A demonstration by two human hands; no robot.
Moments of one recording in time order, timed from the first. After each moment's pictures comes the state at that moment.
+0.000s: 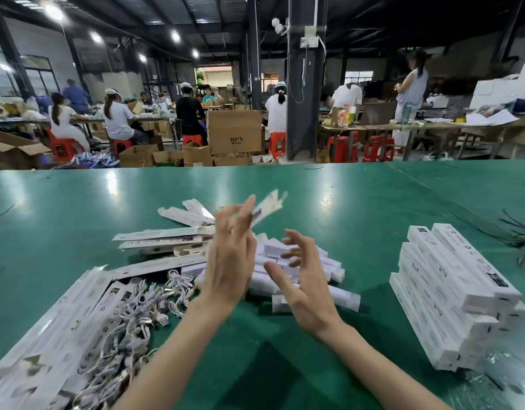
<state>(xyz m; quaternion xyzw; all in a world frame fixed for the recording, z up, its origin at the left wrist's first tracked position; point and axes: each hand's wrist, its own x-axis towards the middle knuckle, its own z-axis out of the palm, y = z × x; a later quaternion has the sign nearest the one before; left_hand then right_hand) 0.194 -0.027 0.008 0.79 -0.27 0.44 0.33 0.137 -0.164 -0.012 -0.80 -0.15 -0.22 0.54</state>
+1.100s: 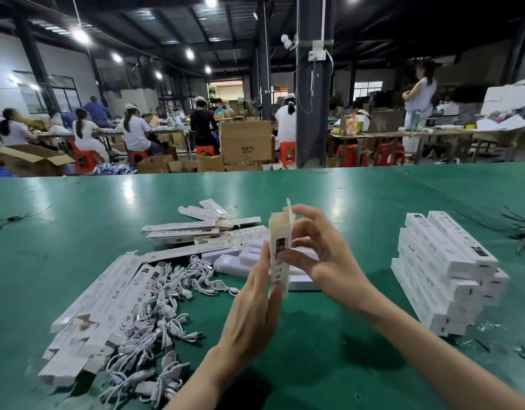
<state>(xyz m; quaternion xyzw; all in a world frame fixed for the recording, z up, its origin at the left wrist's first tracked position) 0.094 -0.027 -0.051 0.81 -0.29 0.32 0.41 0.093 -0.174 0.025 -0.71 -0.32 -0.18 0.61</state>
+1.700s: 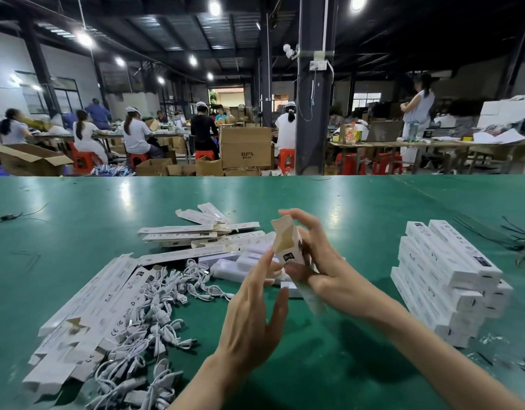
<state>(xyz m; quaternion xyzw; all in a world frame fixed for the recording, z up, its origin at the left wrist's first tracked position) 0.088 -0.030 -0.041 0.74 -0.33 0.42 0.40 0.080 -0.181 0.040 -0.78 -0.35 -0.10 0.51</state>
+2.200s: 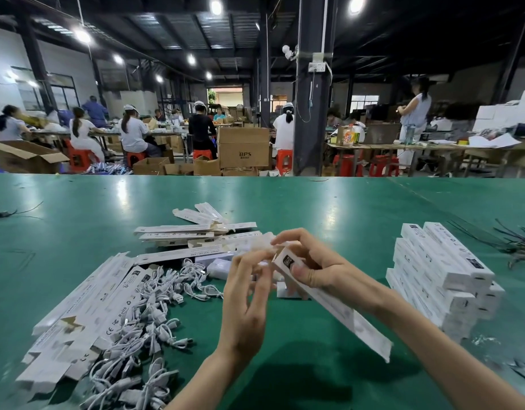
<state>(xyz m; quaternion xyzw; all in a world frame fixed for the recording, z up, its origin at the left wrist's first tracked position) 0.085 -0.037 -0.026 0.67 -0.24 0.31 0.62 0.081 -0.198 0.044 -0.77 -0.31 0.07 0.56</state>
